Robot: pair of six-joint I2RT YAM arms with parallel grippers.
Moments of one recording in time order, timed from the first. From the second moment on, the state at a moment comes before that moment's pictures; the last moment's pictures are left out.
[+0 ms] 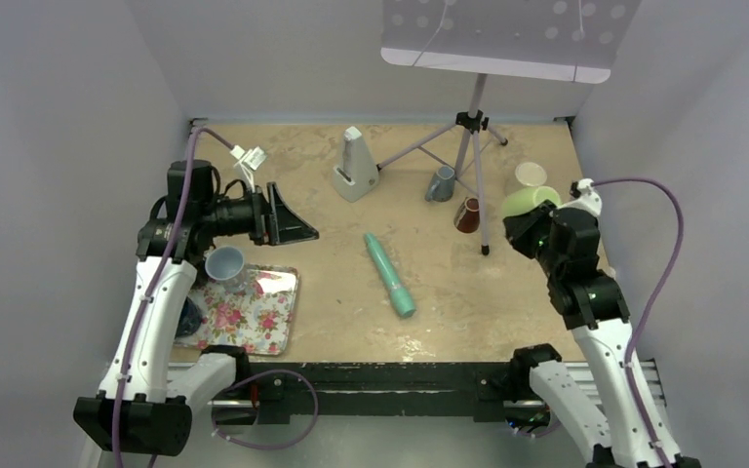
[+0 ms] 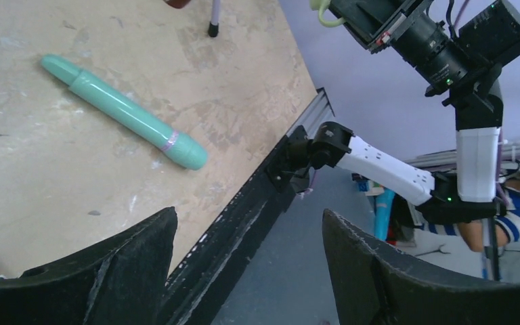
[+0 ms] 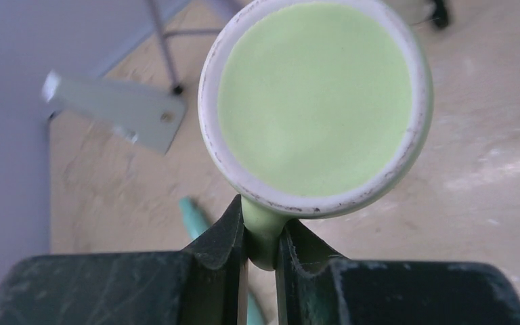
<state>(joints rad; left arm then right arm) -0.04 1.02 1.17 -0.82 1.01 -0.31 0.11 0.70 0.85 -0.57 0.18 0.68</state>
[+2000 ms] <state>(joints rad) -0.21 0.80 0.61 0.91 0.83 1.08 0.85 1.38 1.46 0.28 -0.17 1.30</state>
